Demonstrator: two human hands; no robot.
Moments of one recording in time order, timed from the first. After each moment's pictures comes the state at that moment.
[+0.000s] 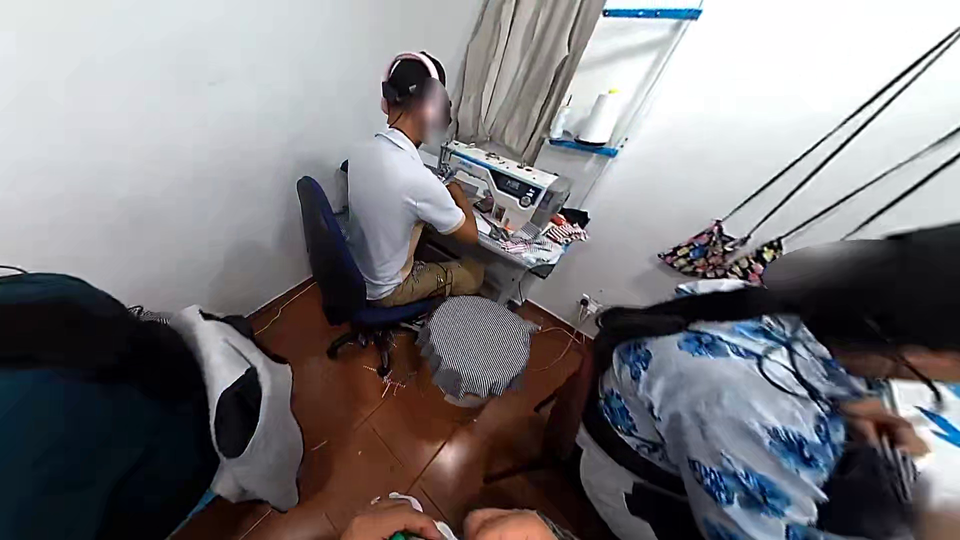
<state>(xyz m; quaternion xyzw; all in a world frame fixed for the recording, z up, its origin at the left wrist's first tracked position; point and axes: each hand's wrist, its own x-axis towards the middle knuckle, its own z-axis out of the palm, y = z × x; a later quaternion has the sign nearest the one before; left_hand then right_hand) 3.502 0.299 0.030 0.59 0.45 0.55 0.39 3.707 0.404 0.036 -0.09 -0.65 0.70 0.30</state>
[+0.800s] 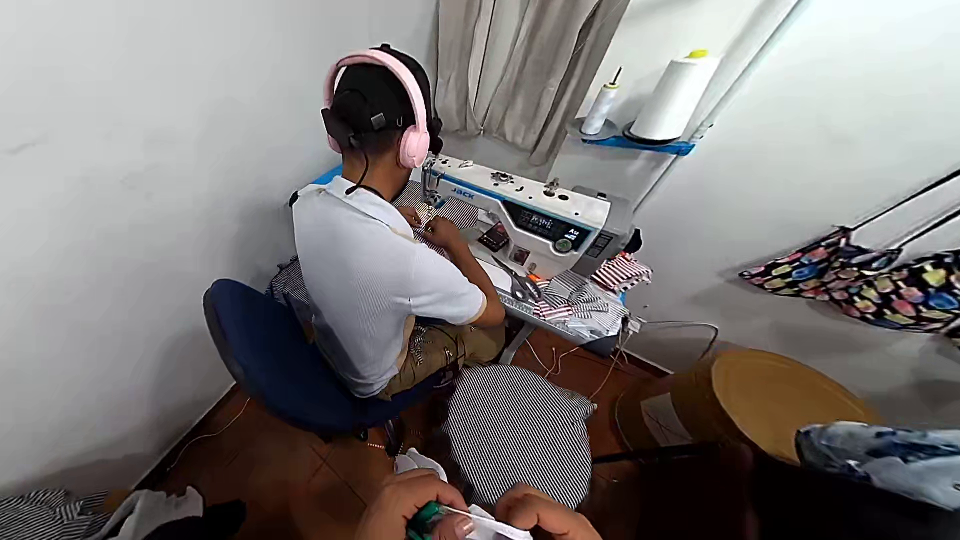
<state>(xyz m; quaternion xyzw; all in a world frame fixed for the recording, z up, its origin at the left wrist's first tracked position) 3.311 0.772 0.038 0.65 0.40 0.49 0.42 3.550 0.818 0.028 -0.21 -0.67 0.62 0.35</state>
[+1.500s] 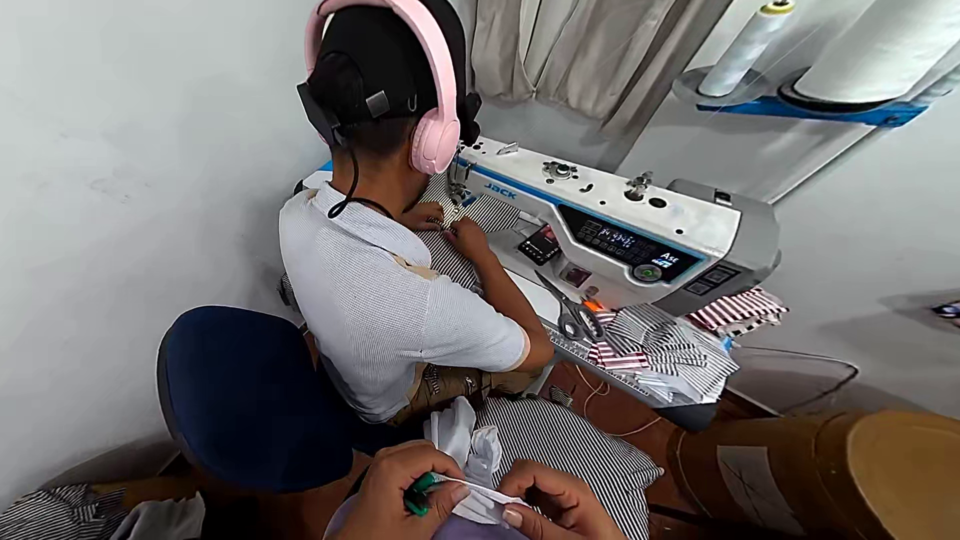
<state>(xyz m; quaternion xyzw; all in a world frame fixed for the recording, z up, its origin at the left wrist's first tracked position) 3.288 0.943 -0.005 0.65 0.45 0.50 0.35 3.525 1.012 -0.025 -0.18 -0.65 0.66 0.32</state>
